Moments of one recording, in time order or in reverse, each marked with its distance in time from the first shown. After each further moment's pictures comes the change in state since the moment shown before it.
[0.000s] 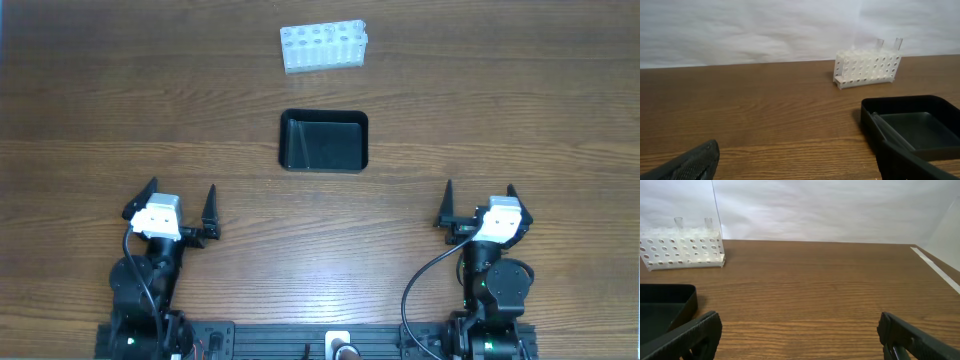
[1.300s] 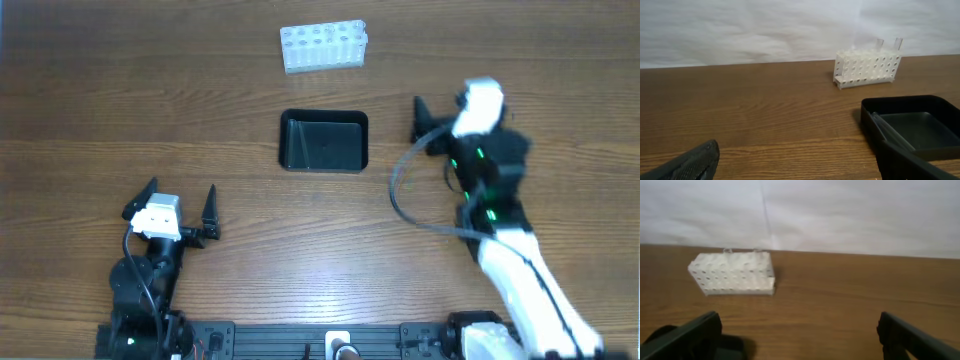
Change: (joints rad) left arm 0.000 0.000 0.000 0.000 0.000 0.000; right arm 0.089 1.209 0.585 0.455 -0.212 0.087
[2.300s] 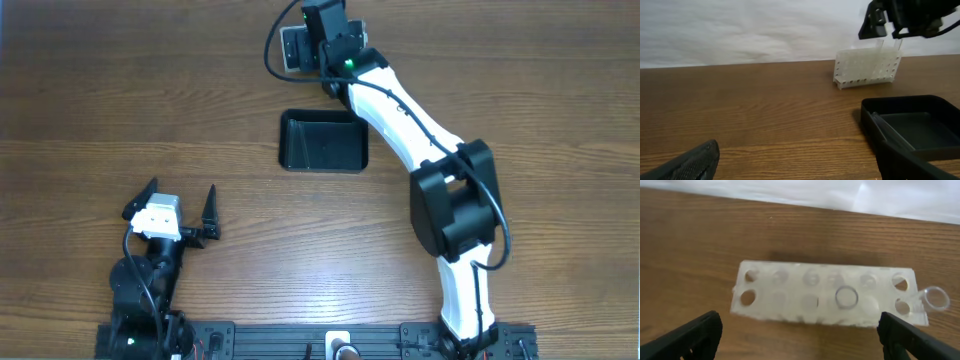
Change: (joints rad) left arm 0.000 0.000 0.000 0.000 0.000 0.000; right arm 0.409 0.963 1.228 -0.713 0.320 0.198
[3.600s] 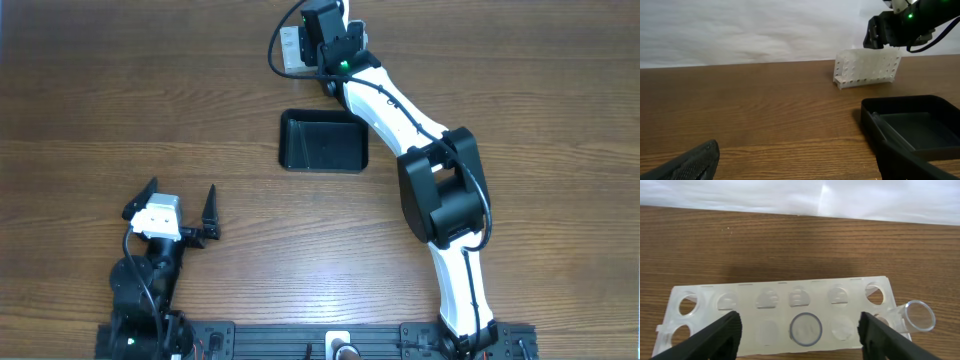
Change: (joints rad) left arm 0.000 0.000 0.000 0.000 0.000 0.000; right arm -0.014 0.092 0.016 0.093 0.147 0.010
